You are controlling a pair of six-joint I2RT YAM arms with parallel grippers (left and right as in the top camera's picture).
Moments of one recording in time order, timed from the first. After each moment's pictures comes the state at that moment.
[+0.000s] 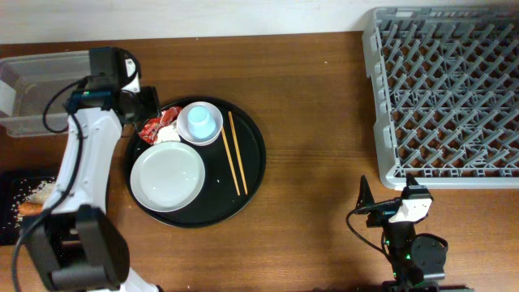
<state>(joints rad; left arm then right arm) 0.07 1.80 1.51 -0.77 0.00 -0.07 0.03 0.01 0.01 -0.07 -0.01 0.07</state>
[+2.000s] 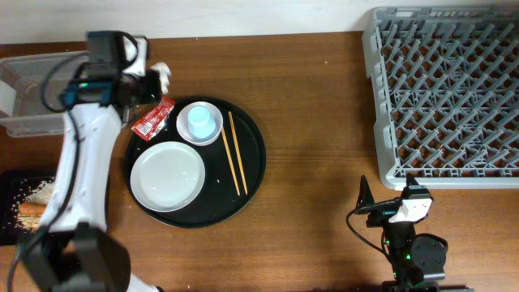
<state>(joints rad) 0.04 1.72 1.62 -0.75 0.07 0.04 0.03 0.01 0.01 -0.07 -0.01 0.07</state>
